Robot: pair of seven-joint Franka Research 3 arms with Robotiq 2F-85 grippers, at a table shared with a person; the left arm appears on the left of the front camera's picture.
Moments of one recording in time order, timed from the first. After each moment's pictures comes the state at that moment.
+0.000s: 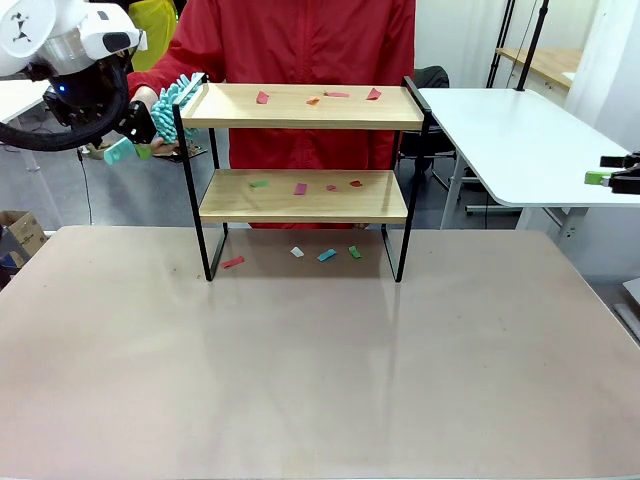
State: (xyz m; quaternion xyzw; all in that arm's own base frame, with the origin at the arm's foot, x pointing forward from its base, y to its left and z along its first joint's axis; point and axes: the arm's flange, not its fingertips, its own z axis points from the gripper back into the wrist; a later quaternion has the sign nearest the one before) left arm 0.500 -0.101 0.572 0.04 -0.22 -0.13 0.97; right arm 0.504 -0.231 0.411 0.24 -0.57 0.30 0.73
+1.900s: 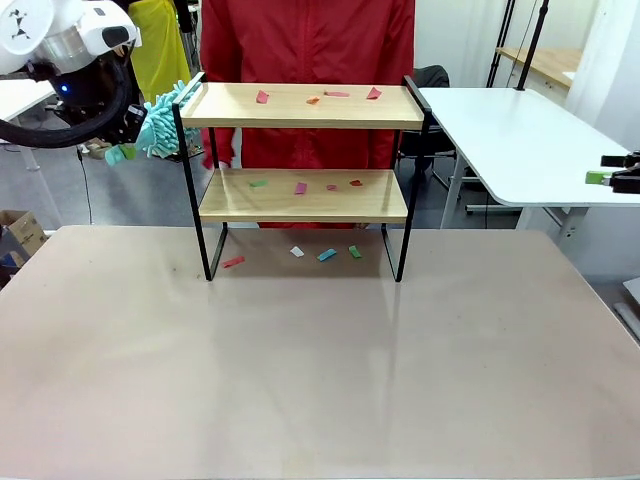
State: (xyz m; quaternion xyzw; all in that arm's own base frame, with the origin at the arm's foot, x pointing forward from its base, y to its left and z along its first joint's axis) left arm 0.500 -0.101 0.572 0.02 -0.22 -0.08 0.97; right arm 0.504 -0.232 0.411 0.24 -0.57 0.30 0.73
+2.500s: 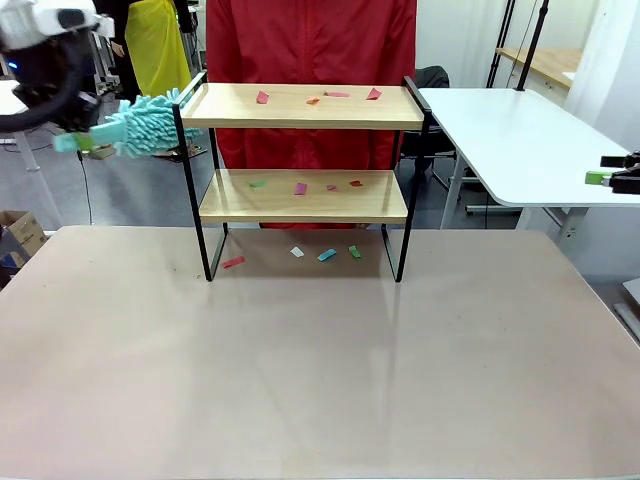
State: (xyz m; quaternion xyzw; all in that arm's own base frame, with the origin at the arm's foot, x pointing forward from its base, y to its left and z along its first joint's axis) left arm 0.488 -0.040 0.612 0.05 -0.15 -0.19 0.97; right arm 0.504 -0.232 0.411 0.24 -0.57 0.30 0.73
